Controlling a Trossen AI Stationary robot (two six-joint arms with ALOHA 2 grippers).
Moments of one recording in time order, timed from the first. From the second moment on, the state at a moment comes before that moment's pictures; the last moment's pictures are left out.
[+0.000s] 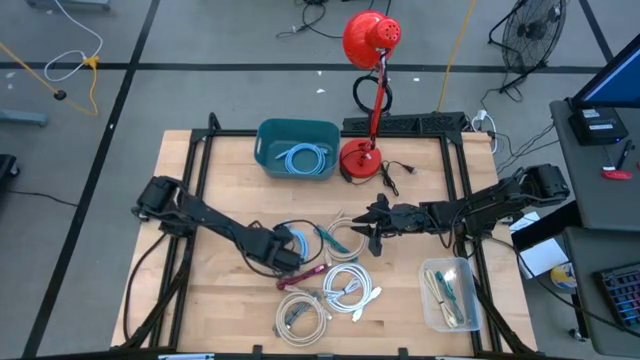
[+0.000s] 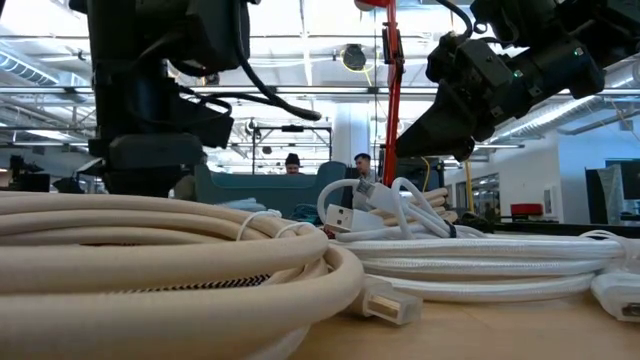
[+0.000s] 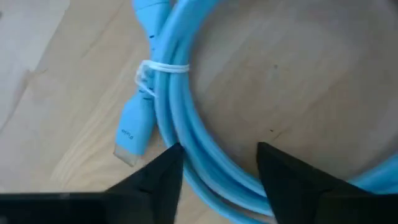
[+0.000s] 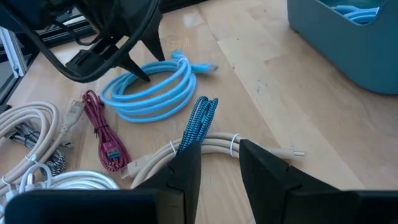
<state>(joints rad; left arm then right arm) -0.33 1.85 1.09 -0.91 -0.19 -1.02 0.12 1.36 0.46 0.45 0.21 0.35</state>
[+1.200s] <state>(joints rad) -0.27 1.58 1.10 -1.10 -0.45 -0.60 0.12 1.36 0.46 0.48 0.21 0.34</state>
